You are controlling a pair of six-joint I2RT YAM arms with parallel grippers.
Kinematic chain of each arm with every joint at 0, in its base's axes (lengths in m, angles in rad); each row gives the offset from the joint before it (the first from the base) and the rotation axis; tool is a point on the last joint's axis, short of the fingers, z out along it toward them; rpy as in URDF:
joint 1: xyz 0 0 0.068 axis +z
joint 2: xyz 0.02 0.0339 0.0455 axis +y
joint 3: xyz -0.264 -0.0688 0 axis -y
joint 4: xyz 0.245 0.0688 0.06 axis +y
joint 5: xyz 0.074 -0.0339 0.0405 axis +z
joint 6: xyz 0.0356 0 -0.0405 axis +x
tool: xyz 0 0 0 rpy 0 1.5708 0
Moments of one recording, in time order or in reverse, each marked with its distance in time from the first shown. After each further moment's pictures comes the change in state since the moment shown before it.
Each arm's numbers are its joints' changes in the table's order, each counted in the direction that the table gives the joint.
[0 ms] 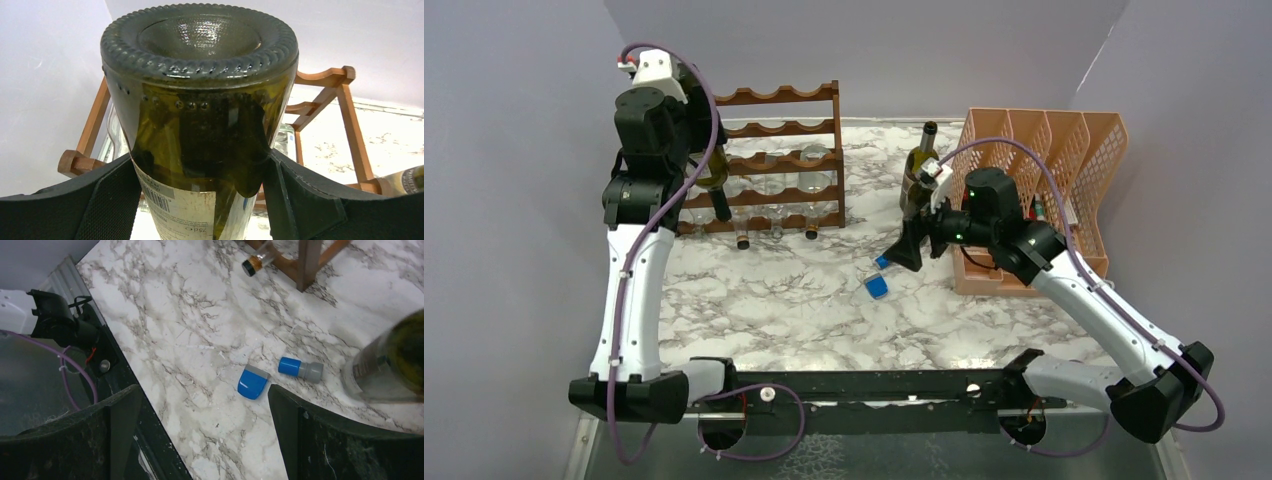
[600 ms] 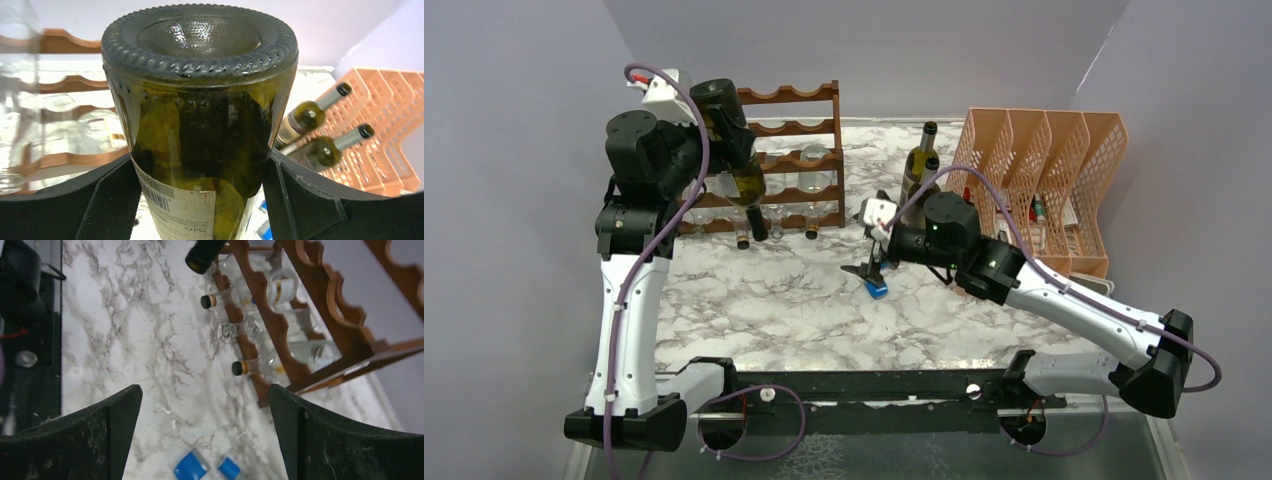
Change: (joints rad) left arm 0.000 -0.152 -0.094 -0.006 -0.375 -0.126; right arm 0.351 0.074 -0.016 -0.358 -0.169 -0.420
